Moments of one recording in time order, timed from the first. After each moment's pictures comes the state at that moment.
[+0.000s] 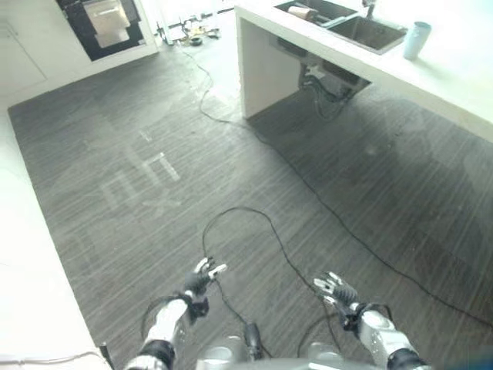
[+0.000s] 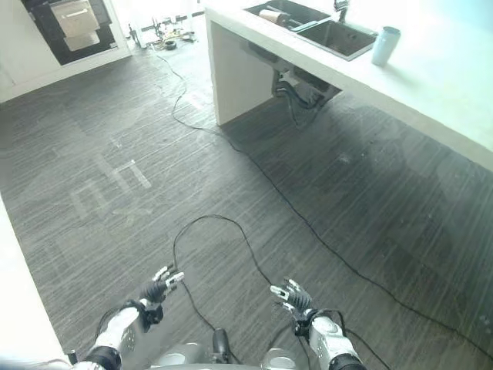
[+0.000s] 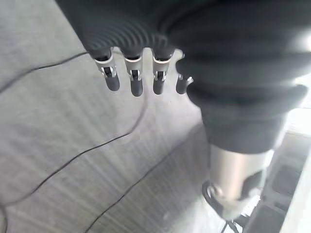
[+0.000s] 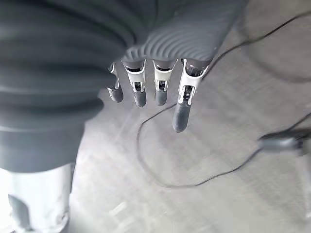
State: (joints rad) left arm -0.10 0.27 -0.16 0.84 -0.49 -0.12 -0.18; right arm -0.07 -0.22 0.23 0.80 0.48 -0.01 0.18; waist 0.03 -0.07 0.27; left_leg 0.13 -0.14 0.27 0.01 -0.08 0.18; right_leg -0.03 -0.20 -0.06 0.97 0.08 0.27
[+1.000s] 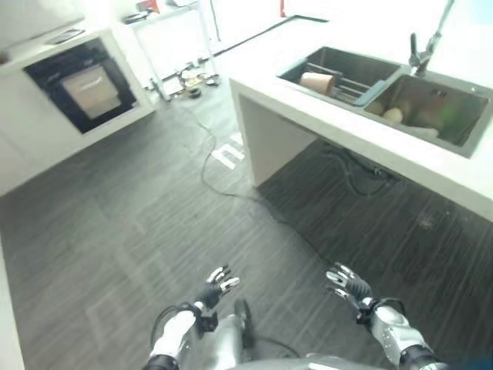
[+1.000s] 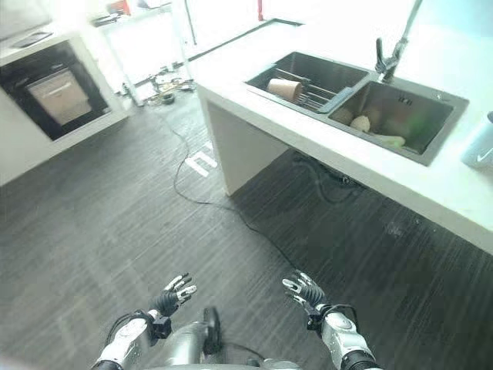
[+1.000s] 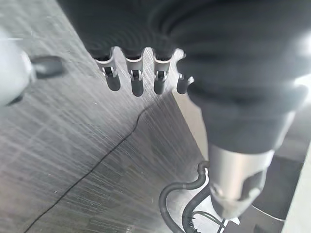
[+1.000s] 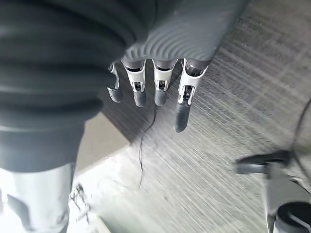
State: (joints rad) left arm -0.01 0.23 -0.22 0.79 -0.49 -0.11 -0.24; right arm -0.07 -0.30 0.24 0.84 0.53 -0.03 0.21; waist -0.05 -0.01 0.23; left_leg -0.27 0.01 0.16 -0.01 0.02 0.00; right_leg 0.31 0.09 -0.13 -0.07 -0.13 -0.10
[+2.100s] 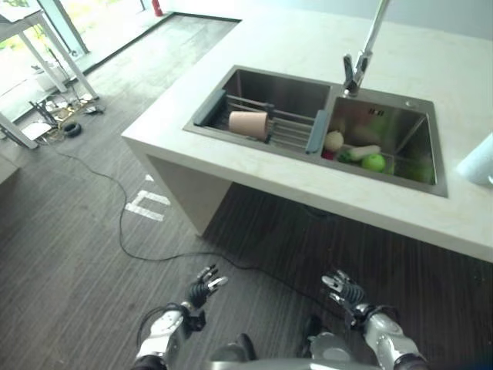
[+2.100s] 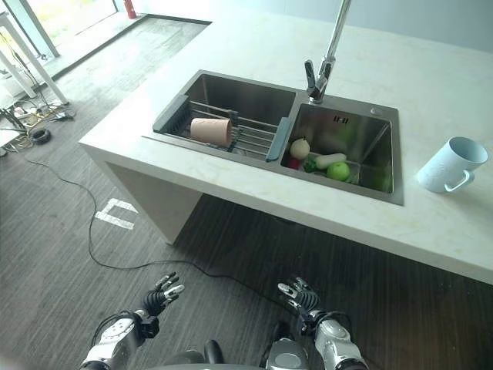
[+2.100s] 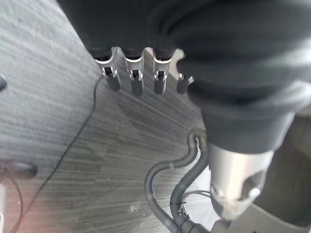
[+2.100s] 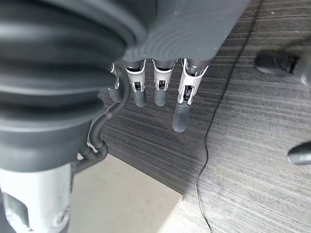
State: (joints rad) left arm 0.03 0.26 -0.20 0.78 -0.49 -0.09 -0.24; right arm -0.03 -0.27 0.22 0.81 0.53 -0.08 0.20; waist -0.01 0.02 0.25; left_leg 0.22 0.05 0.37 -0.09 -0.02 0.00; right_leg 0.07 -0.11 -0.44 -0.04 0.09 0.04
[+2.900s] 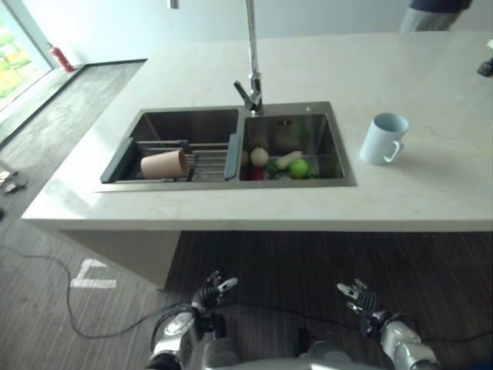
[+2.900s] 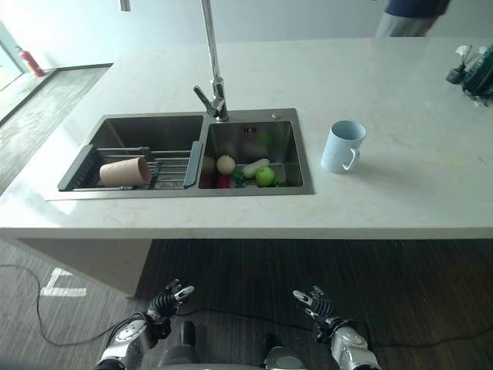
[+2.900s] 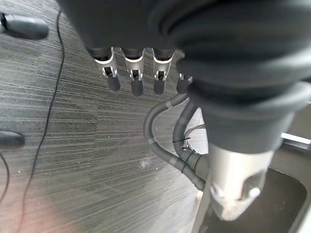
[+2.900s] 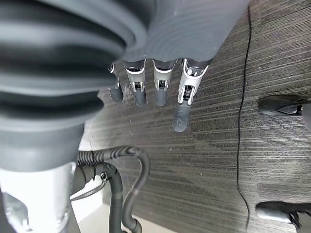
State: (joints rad) left arm -0.02 0.20 -0.17 0.89 -0.50 -0.12 -0.25; right arm 0.01 -0.34 0.18 0.86 0.53 -0.07 0.20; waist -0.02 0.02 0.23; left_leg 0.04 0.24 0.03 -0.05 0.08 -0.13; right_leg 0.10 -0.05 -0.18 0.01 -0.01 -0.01
